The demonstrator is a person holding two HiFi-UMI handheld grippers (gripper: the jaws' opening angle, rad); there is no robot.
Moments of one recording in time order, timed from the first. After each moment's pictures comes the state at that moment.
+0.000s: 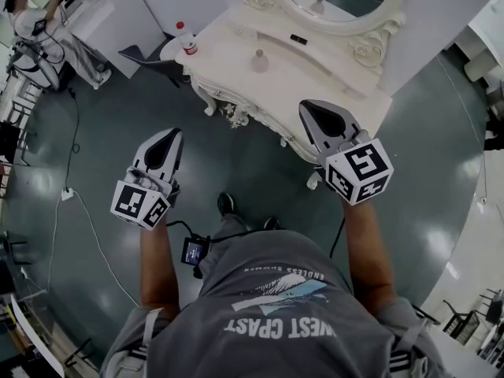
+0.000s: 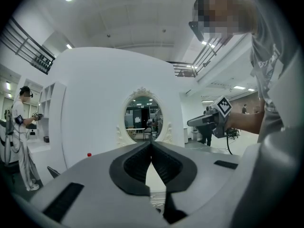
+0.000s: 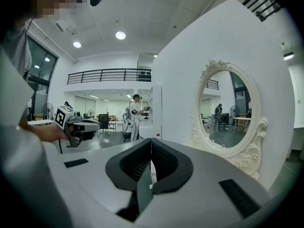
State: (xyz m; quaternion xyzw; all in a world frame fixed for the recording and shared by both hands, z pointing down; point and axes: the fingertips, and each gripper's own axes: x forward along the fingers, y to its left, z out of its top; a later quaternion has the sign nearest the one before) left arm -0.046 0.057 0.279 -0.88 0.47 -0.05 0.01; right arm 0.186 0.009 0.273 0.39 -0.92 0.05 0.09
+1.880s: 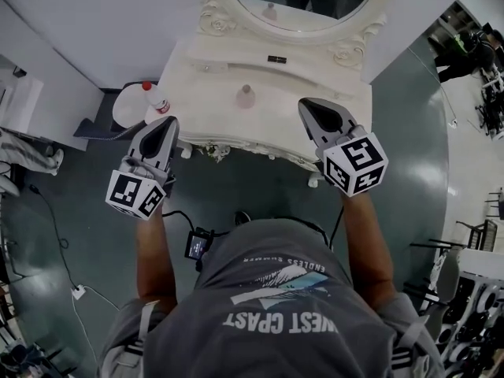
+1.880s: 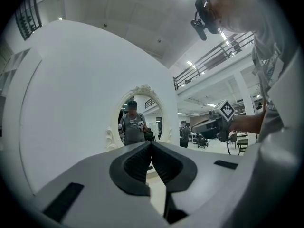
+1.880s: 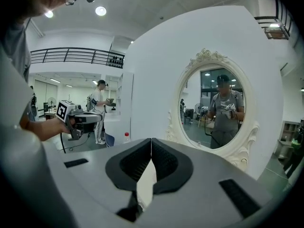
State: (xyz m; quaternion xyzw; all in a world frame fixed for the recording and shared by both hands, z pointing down) left arm -0.126 -0.215 0.291 -0.96 0.27 0.00 -0.01; right arm 0.111 -0.152 0.286 0.58 -0.80 0.07 0.14
